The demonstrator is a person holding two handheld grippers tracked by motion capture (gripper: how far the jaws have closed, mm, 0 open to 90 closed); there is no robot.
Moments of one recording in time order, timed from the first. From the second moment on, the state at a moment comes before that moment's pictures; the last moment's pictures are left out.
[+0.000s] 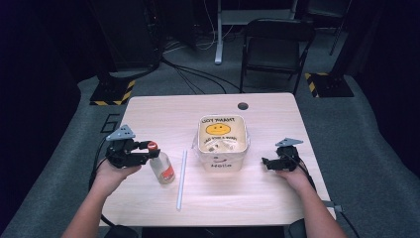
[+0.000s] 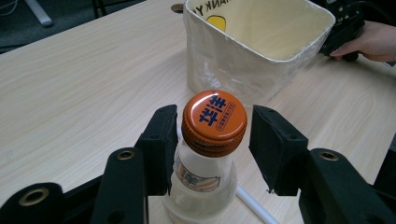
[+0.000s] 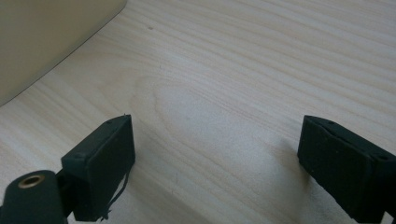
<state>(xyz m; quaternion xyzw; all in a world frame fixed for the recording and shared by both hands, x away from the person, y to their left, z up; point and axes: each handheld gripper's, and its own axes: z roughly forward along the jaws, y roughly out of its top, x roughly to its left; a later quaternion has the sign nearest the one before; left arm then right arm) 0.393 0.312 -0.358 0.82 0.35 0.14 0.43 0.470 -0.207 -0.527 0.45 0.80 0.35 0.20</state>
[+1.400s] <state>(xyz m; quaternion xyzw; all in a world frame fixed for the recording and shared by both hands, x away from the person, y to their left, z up) 0.395 0.302 -0.342 0.82 0.34 0.18 0.41 0.470 -0.207 -0.527 0.45 0.80 0.35 0.19</state>
